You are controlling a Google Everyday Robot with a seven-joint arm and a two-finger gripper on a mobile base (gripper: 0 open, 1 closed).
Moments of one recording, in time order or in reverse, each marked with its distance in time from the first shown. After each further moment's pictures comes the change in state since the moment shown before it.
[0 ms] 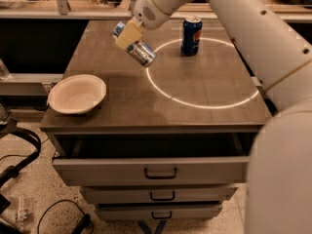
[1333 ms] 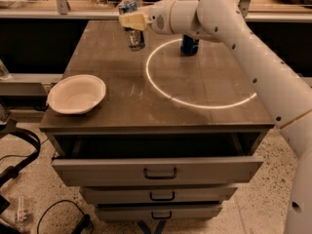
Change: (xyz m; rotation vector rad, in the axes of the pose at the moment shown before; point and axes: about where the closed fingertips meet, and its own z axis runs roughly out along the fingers) arm -0.033 -0.069 -0.011 0.138 -0.650 0.152
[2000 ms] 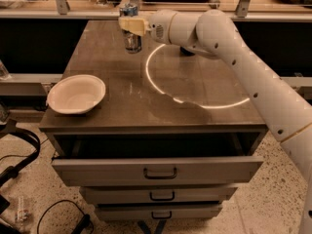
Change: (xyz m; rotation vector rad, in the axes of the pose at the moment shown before) arm 0.007 0.000 -0.002 0.022 -0.130 0.036
